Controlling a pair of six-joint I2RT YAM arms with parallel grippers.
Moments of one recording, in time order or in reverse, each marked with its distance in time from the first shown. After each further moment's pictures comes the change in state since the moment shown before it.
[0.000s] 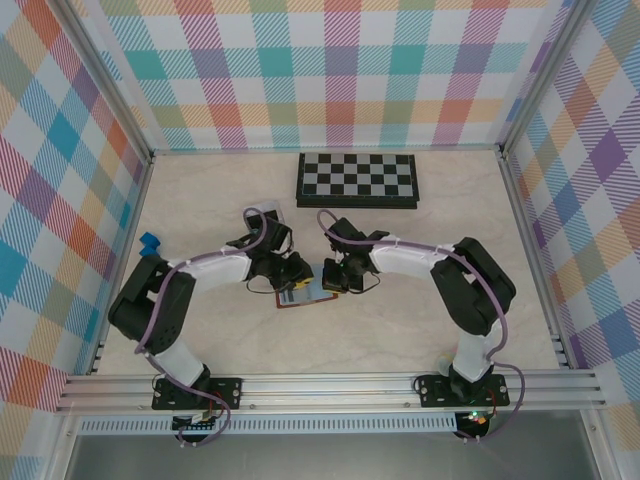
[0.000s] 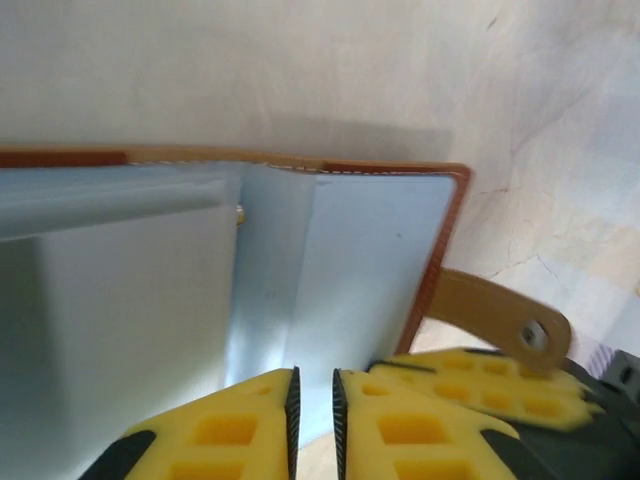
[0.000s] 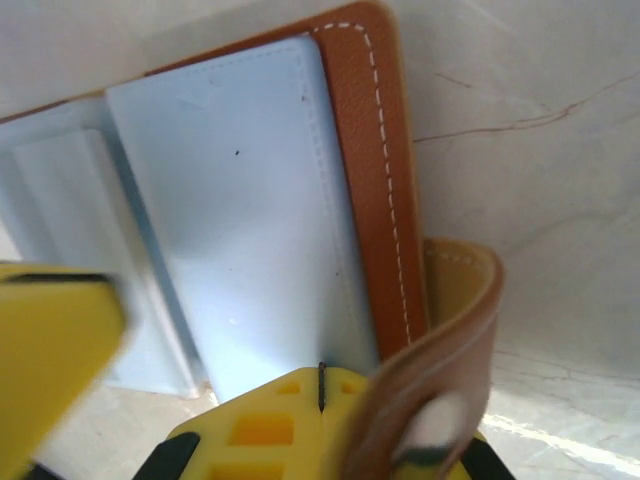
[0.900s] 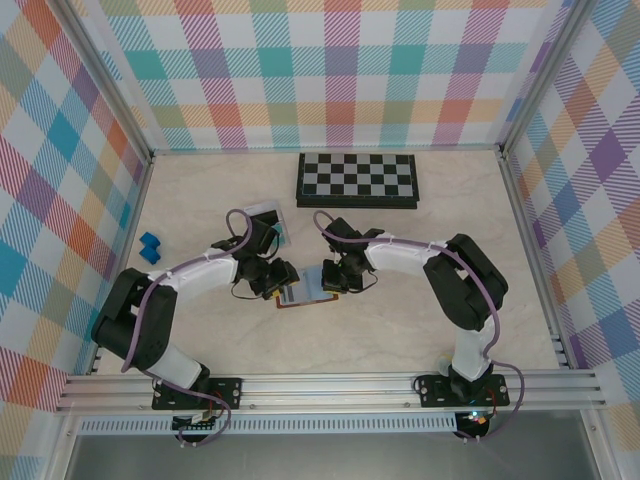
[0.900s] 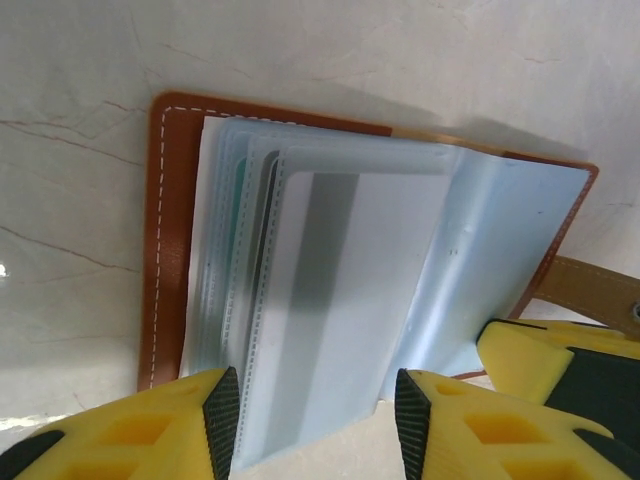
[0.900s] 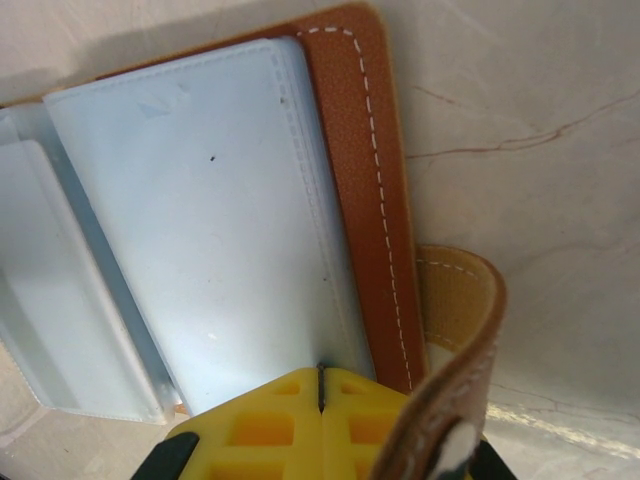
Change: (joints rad) left arm 0.058 -0.085 -0.042 -0.177 -0.097 0.055; right arm 0.001 0.044 0.037 -0.038 0.013 -0.025
